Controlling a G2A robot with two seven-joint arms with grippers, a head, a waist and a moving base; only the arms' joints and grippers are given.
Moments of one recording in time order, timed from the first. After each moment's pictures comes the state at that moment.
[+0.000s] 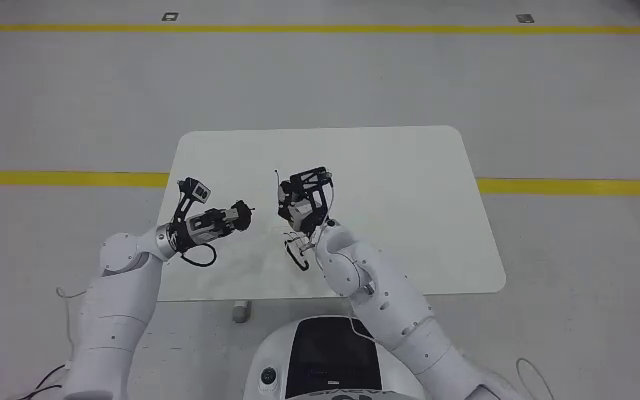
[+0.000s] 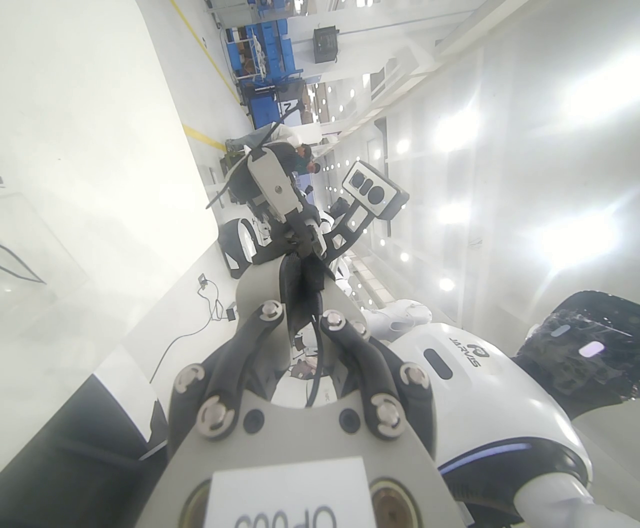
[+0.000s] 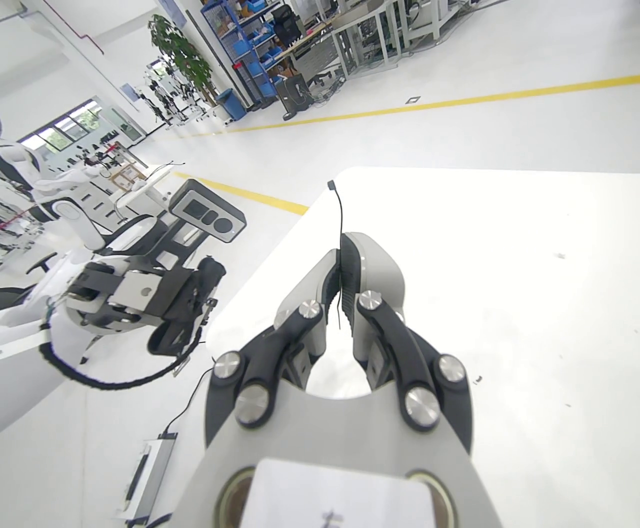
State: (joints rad) left arm 1.29 -1.13 -1.53 -1.18 -0.59 -0.34 -1.39; right arm -1.27 -1.59 0.90 -1.46 -1.06 0.06 0.20
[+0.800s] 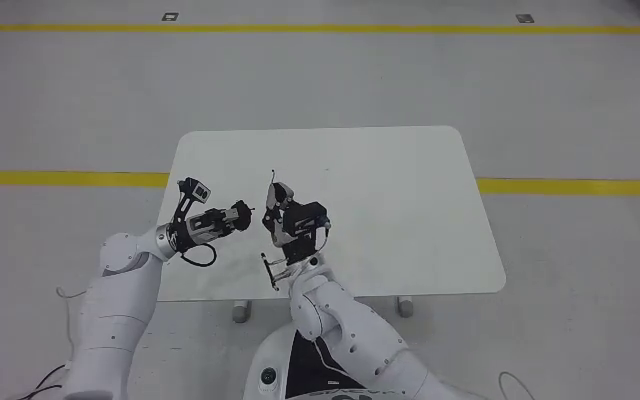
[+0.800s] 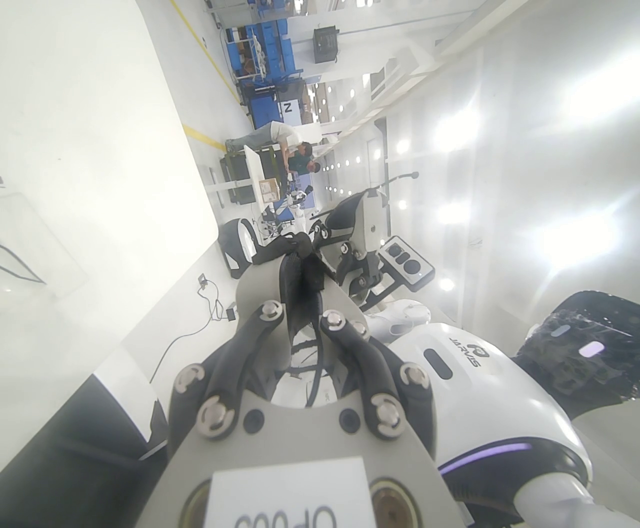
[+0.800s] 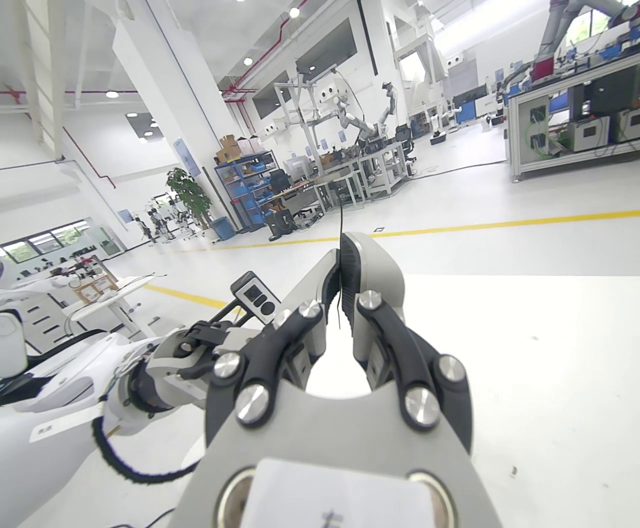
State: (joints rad) left arm 1.29 -1.13 -1.53 -1.18 -0.59 -0.34 -1.39; right arm -1.36 -1.65 0.72 -1.41 -1.17 0.26 -0.43
